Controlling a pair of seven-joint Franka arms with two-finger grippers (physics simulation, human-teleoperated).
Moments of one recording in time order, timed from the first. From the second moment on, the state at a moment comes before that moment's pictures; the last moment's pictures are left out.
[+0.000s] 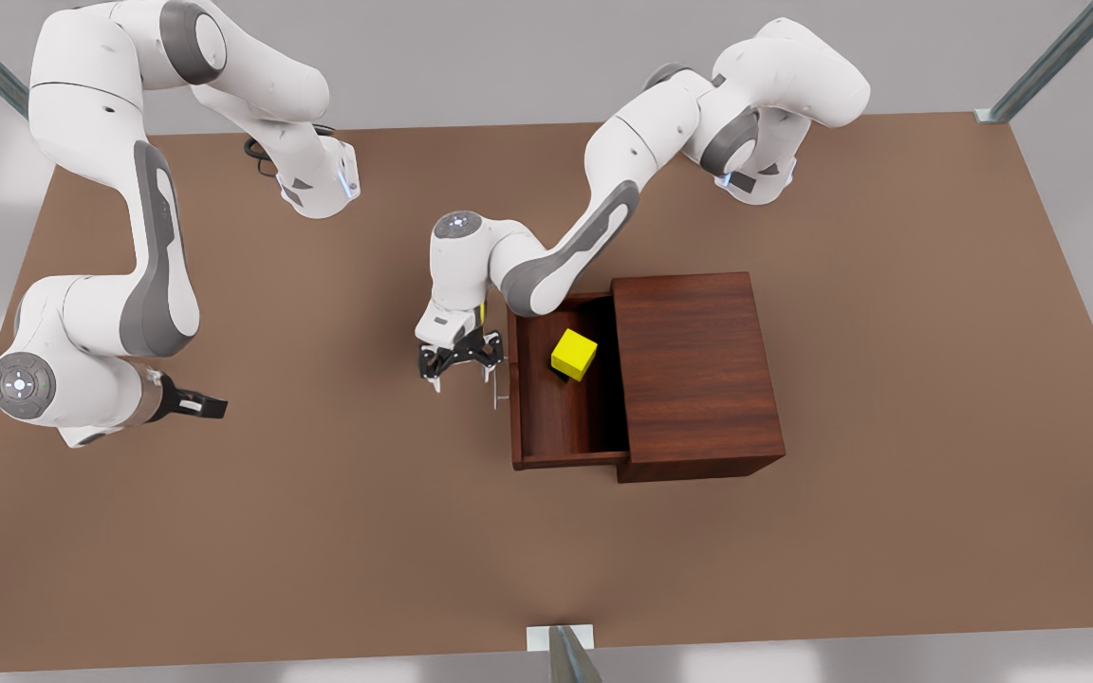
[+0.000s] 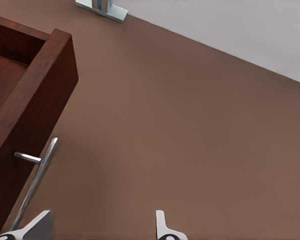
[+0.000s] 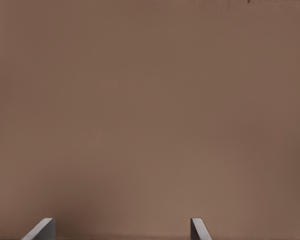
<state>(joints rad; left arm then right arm) -0.96 1.06 0.02 -0.83 0.38 2.21 -1.46 -0.19 0.37 0.18 -1.51 -0.09 1.63 0.26</state>
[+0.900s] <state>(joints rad) -0.90 0.98 0.02 -0.91 0.32 1.98 -1.45 -0.19 0.37 0.18 -1.51 -0.09 1.63 0.15</state>
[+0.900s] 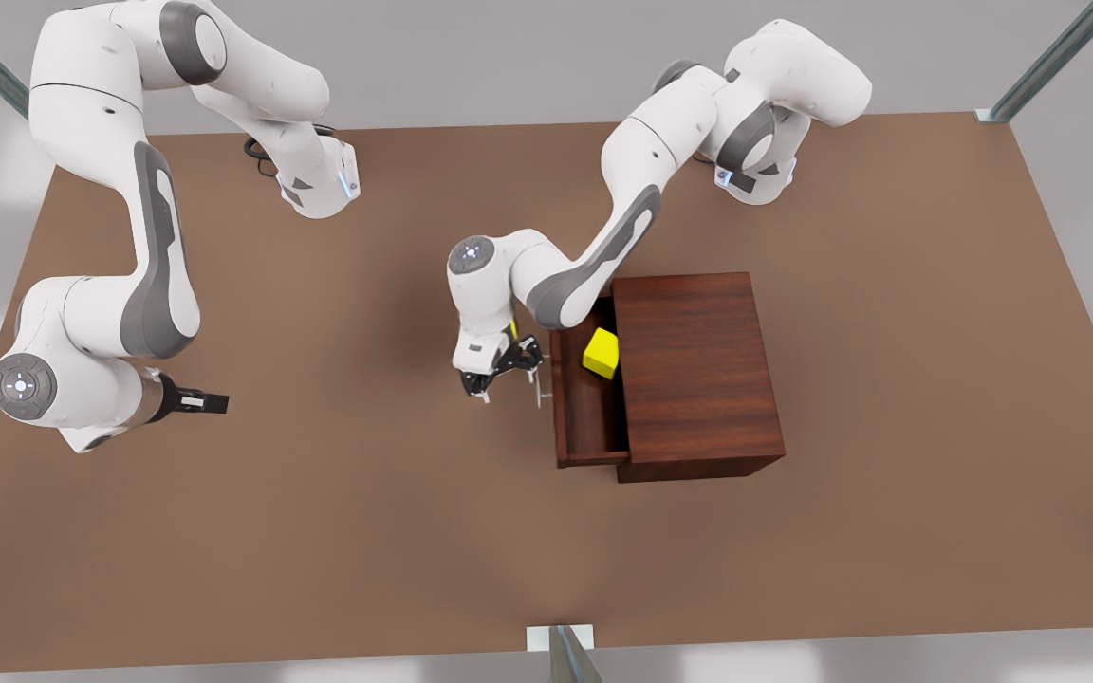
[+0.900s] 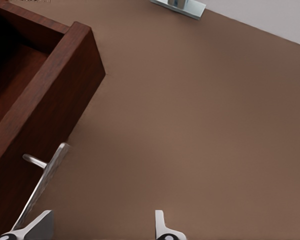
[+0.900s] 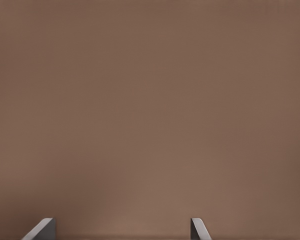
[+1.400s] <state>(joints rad) -0.85 0.89 0.02 -1.05 0.31 1.91 -1.42 -0.19 0.37 0.18 -1.51 -0.09 1.63 0.13</state>
